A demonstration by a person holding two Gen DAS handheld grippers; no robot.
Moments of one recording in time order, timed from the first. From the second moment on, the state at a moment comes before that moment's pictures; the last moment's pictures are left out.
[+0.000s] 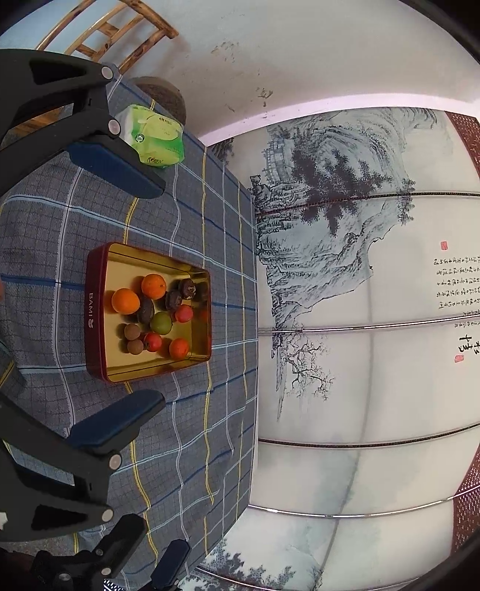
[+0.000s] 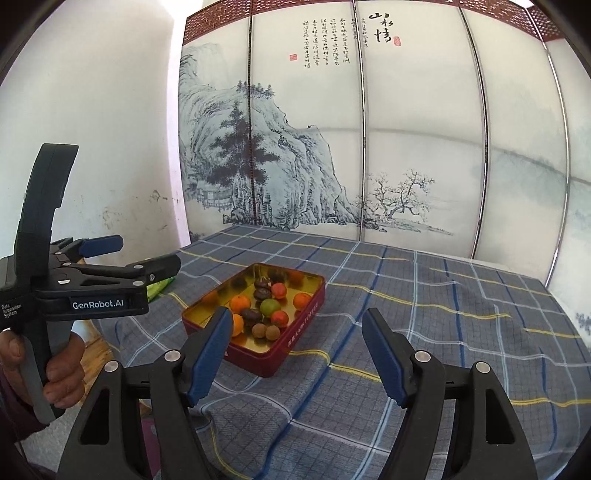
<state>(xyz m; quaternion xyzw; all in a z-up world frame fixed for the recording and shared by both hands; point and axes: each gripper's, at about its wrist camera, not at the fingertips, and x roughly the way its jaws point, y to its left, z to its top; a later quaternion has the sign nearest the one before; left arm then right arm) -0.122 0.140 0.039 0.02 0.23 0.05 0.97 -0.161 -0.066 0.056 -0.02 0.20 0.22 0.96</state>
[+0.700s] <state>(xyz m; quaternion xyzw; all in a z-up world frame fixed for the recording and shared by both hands) -0.094 0.142 0.032 0.01 0.24 0.05 0.97 -0.158 -0.061 0.052 -0.02 0.19 0.17 0.97</state>
